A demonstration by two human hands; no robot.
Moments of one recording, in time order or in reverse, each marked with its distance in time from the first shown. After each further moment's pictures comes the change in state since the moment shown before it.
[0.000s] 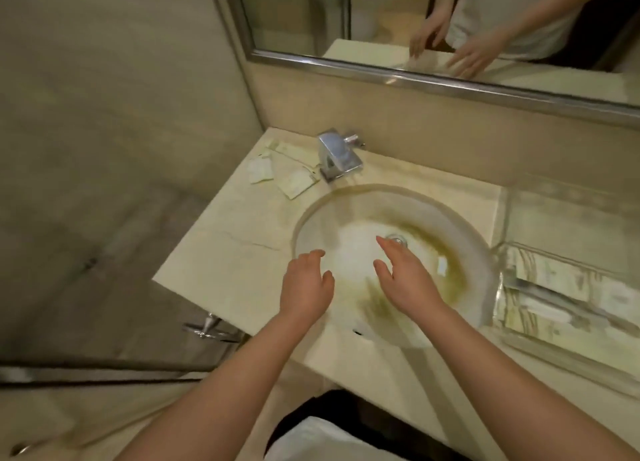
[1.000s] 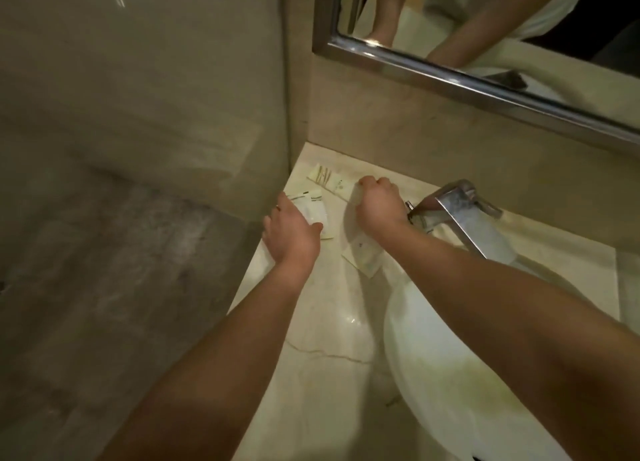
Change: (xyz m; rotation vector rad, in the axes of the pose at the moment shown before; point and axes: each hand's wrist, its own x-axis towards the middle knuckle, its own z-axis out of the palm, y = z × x) left_hand 0.339 -0.151 -0.081 -0.088 0.075 -0.348; right_hand 0.370 -0.164 0.123 -0.475 0.008 0.247
